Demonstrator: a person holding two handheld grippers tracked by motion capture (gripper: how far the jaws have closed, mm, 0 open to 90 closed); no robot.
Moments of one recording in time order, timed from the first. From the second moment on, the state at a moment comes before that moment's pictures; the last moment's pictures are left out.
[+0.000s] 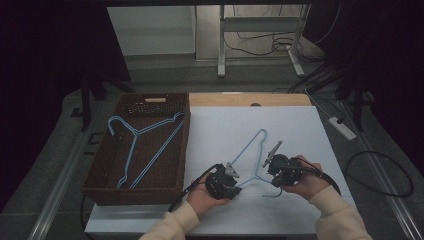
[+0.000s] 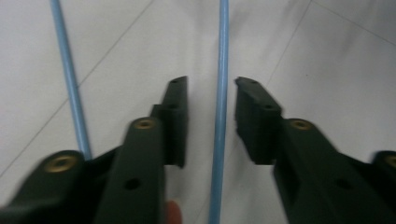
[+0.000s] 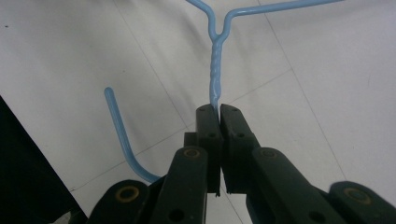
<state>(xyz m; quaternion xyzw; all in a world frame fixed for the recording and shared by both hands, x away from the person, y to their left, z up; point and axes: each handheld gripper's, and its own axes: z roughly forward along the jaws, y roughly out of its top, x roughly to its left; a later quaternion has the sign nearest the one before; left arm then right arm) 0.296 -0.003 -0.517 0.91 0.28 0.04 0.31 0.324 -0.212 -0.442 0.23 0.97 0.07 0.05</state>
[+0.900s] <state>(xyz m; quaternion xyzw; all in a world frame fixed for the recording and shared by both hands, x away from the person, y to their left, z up) 0.279 0.022 -0.483 0.88 0.28 0.08 0.37 0.317 -0.289 -0.444 0.35 0.81 0.43 0.19</state>
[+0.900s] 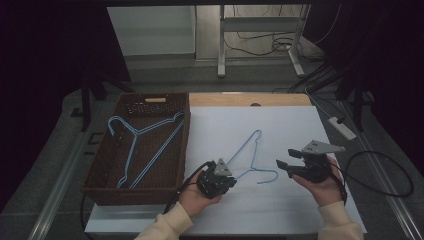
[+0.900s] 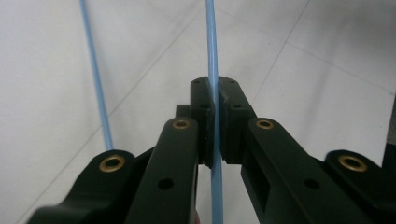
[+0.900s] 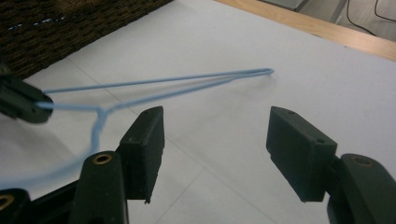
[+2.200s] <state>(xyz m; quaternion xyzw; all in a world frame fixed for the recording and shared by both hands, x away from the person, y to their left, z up) 0.253 0.115 -0.381 0.79 0.30 0.14 0.52 0.295 -0.289 -0.475 0.34 0.82 0.42 0.19</state>
